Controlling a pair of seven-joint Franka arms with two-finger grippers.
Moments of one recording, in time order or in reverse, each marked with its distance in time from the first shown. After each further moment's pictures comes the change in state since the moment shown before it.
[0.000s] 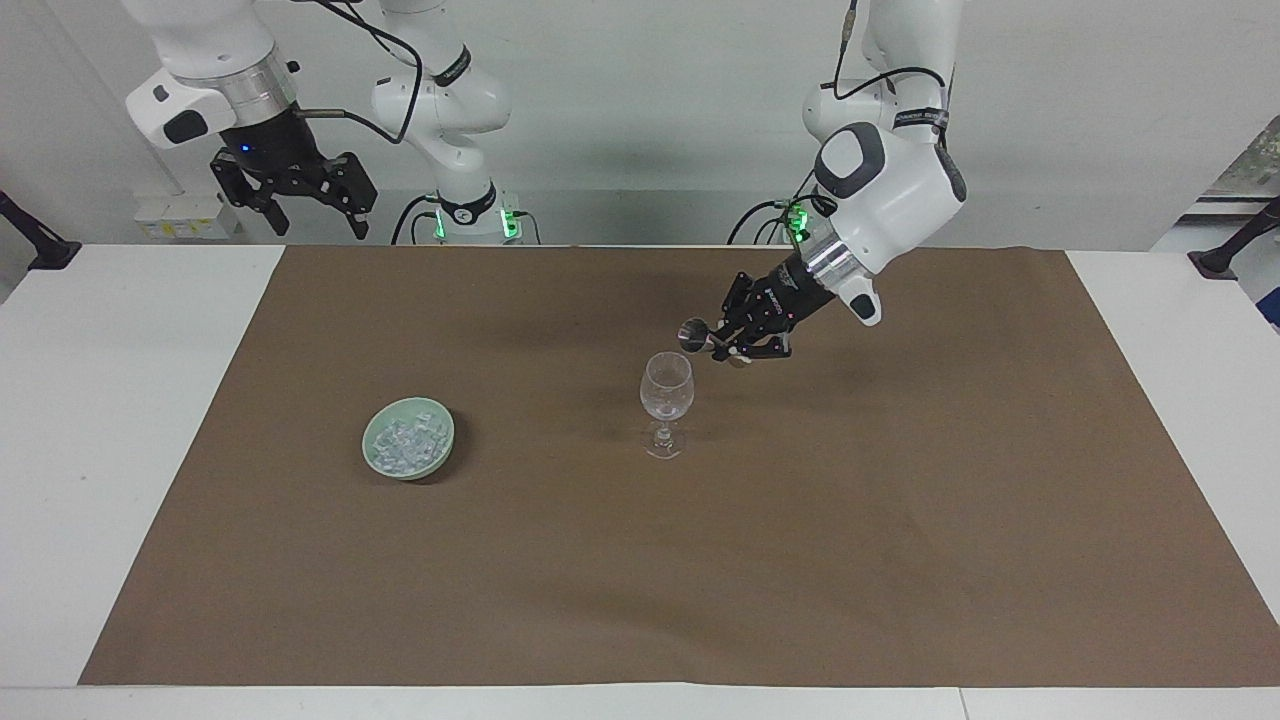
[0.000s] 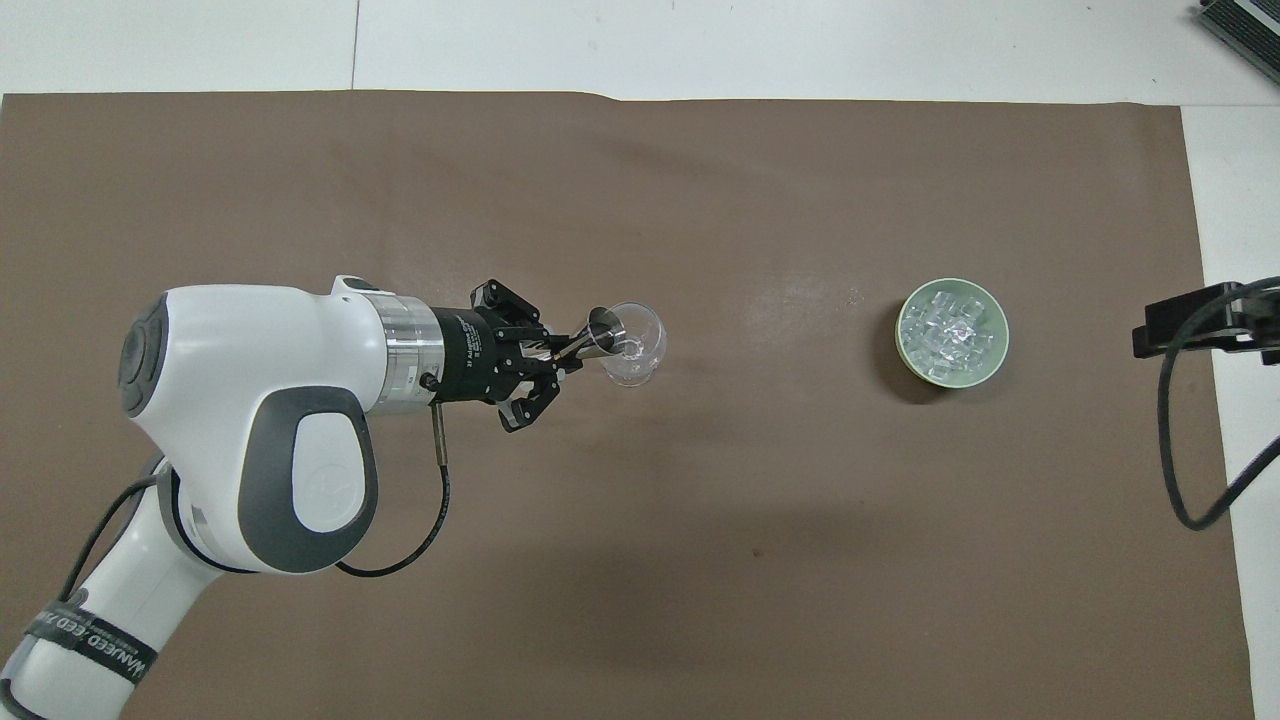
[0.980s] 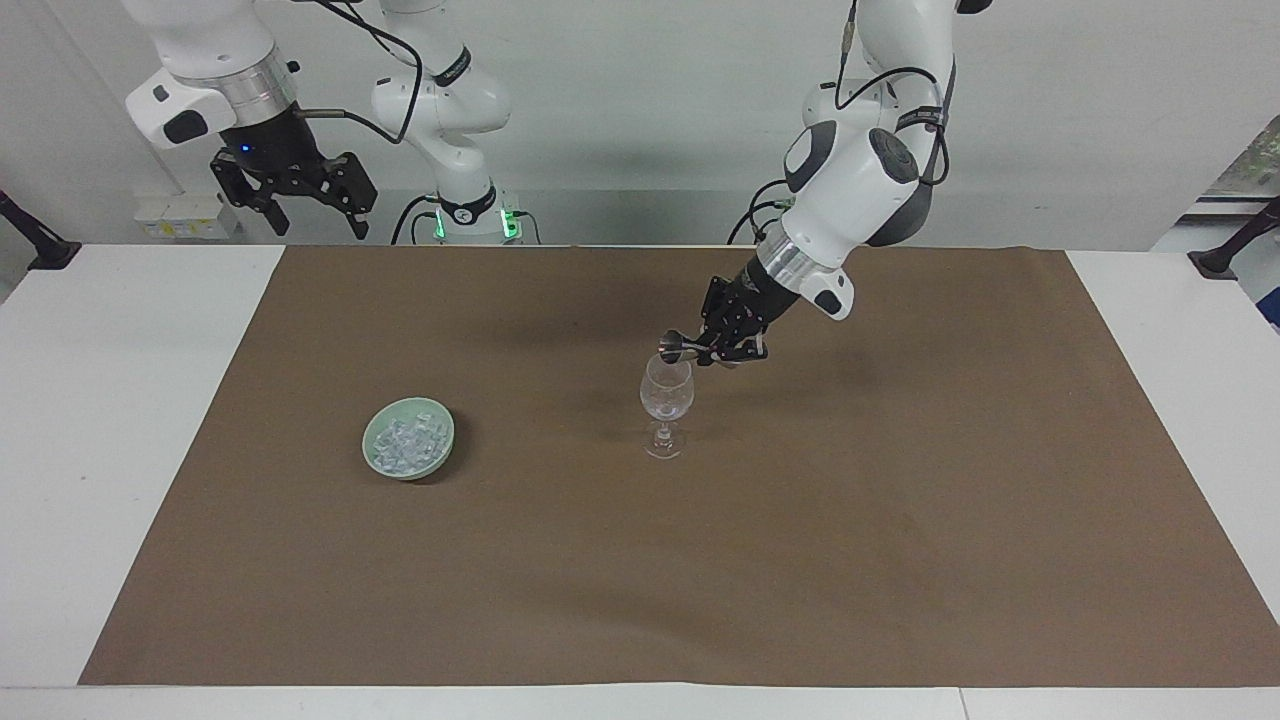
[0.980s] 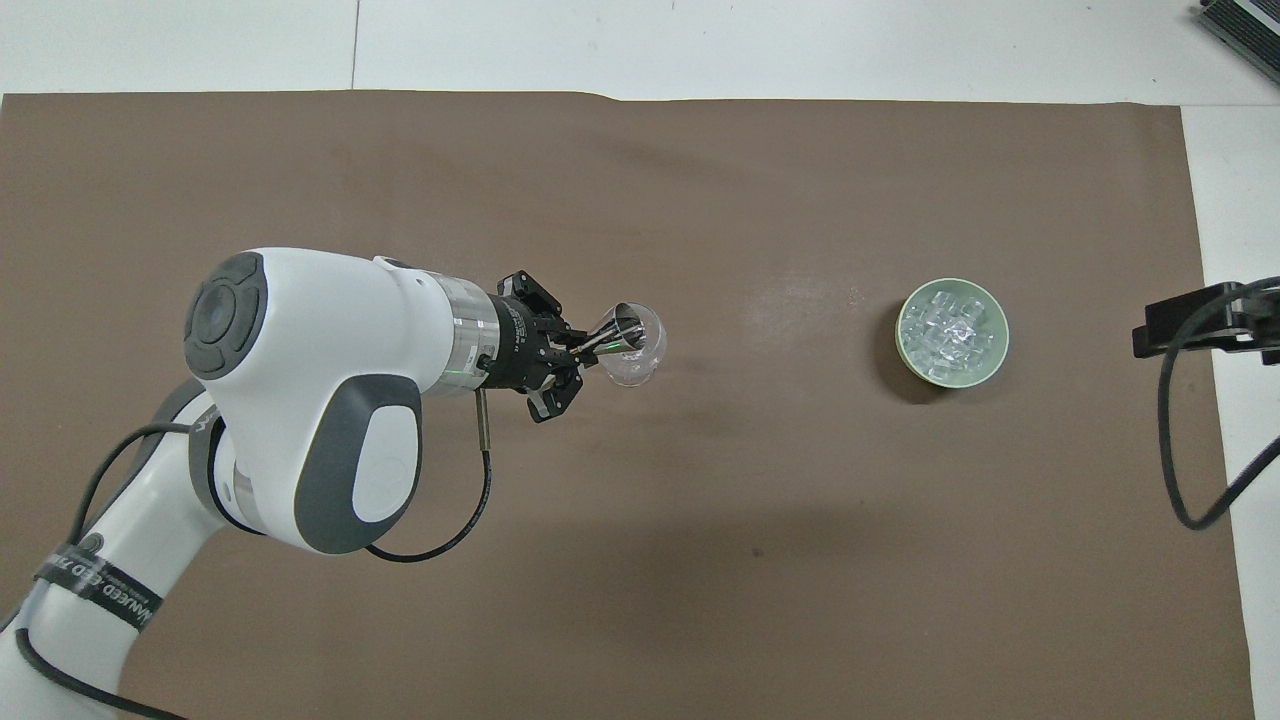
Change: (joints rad) left arm -0.005 0.077 -0.043 0.126 0.272 -0.079 -0.227; right arm 0.000 0.000 0.000 0.000 0.000 0.000 0.000
